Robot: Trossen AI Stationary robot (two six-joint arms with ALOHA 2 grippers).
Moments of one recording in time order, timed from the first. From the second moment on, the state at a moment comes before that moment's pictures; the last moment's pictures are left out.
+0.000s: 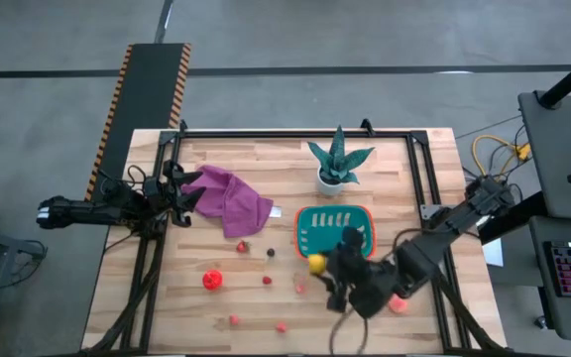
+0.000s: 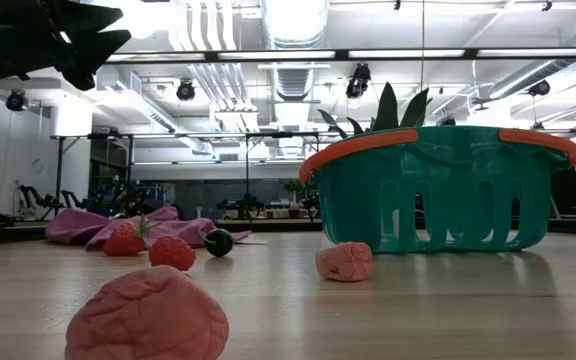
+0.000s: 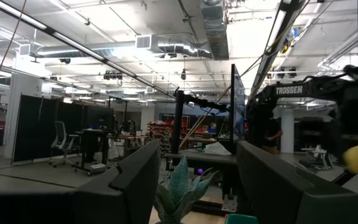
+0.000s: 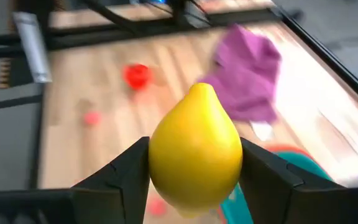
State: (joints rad) left arm -0.02 0.17 0.03 0.56 -0.30 0.08; right arm 0.64 1.66 1.58 -0.79 0.72 0.65
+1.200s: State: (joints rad) left arm -0.02 0.17 0.03 0.56 -0.30 0.09; right arm 0.19 1.66 1.37 -1.31 0.48 1.12
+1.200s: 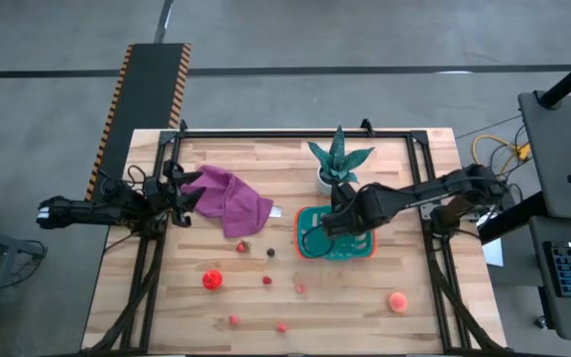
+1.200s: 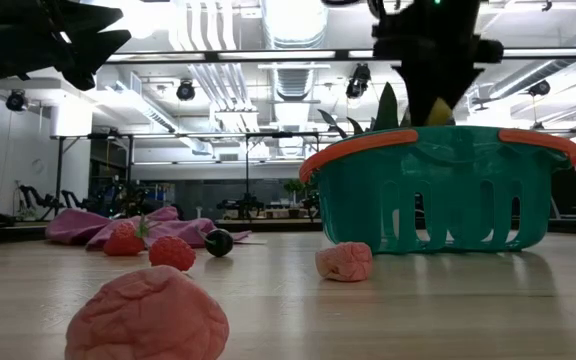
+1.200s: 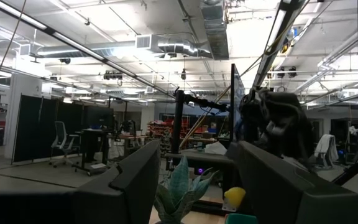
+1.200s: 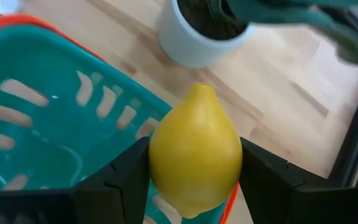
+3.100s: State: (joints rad) left arm -0.02 0.17 0.03 0.56 -0.30 0.09; right arm 0.20 1.66 1.15 -1.07 0.36 1.14
